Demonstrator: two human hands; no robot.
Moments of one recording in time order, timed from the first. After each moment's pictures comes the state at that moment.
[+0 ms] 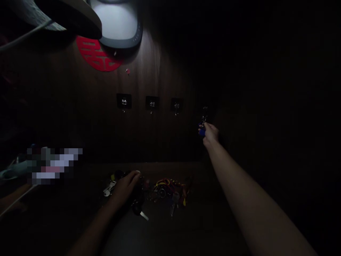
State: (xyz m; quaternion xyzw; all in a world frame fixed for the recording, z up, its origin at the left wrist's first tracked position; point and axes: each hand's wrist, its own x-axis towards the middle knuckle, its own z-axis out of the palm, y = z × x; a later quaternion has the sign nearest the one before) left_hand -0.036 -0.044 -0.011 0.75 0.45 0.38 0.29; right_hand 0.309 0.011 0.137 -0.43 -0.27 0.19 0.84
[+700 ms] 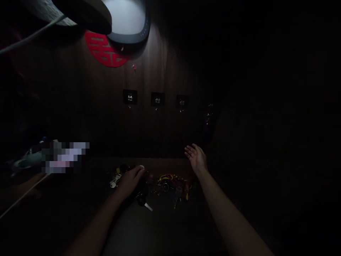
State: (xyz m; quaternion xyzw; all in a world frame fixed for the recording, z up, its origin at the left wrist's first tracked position) left_hand -0.036 -0.046 -0.009 0.76 0.46 0.37 0.28; right_hand 0.250 -0.028 0.026 -0.39 -0.28 0.37 0.80
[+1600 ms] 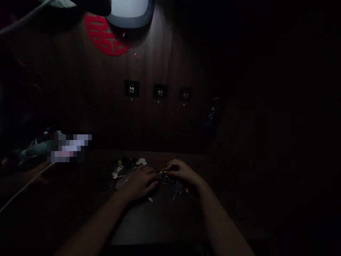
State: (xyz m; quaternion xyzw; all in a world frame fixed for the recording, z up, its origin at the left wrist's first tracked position) left_hand -0.022 -0.075 -0.008 0.93 0.27 0.25 0.01; right_hand 0.212 -0.060 -0.009 -0.49 -0.77 0.26 0.31
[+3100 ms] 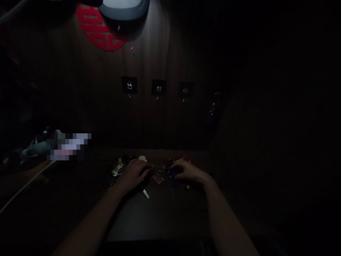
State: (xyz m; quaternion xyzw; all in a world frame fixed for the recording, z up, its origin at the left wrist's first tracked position) left_hand -0.037 -0.055 -0.017 0.89 0.34 0.29 0.07; right_hand 0.228 -0.075 -0.002 -0.56 -0.75 0.28 0.21
